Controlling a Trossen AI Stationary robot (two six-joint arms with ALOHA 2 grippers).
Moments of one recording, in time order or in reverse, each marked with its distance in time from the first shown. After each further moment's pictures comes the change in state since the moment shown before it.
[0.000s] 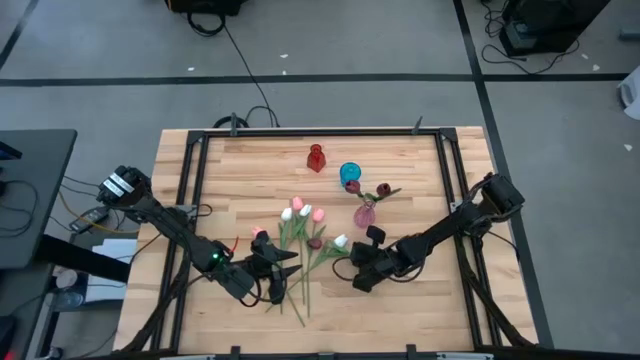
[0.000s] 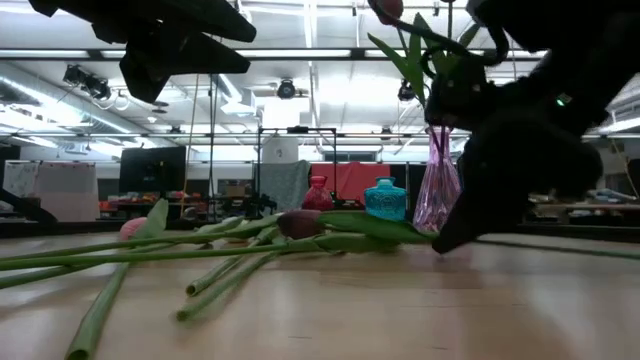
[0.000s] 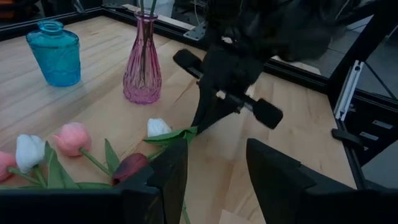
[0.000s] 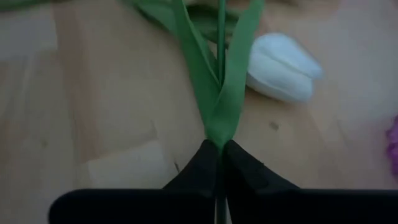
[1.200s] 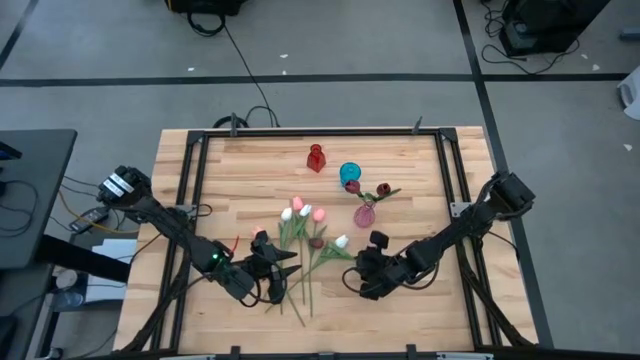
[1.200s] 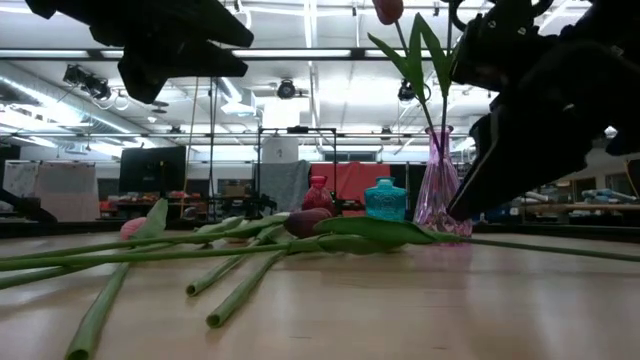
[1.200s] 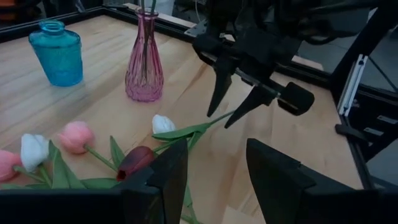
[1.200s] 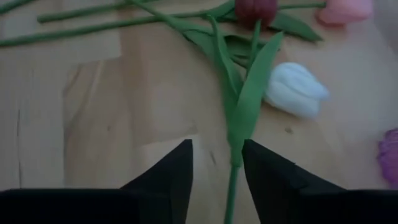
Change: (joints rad) left arm -0.002 0.000 0.000 -0.019 -0.003 0.004; right arm 0.091 -0.058 0.000 -0.020 0.068 -0.033
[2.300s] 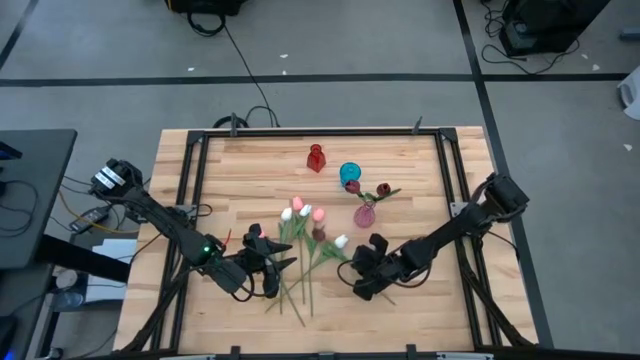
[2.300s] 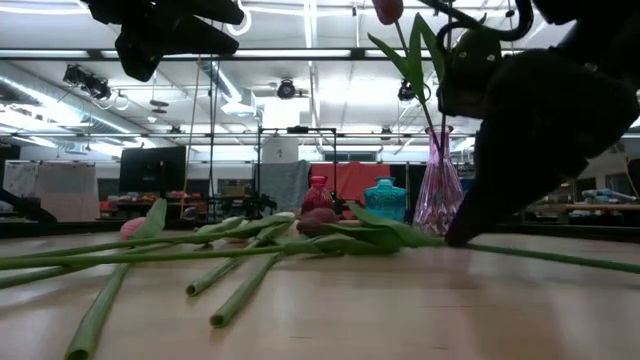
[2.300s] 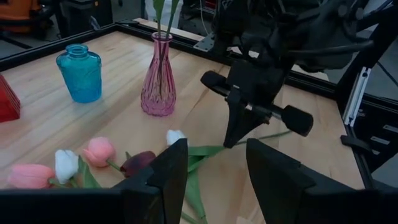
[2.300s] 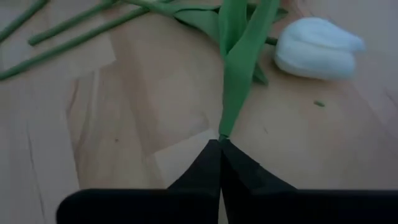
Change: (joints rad) left arm 0.001 -0.113 0.000 -0.098 -0.033 0.029; right arm -0.039 0.043 0.000 0.042 -0.111 0.207
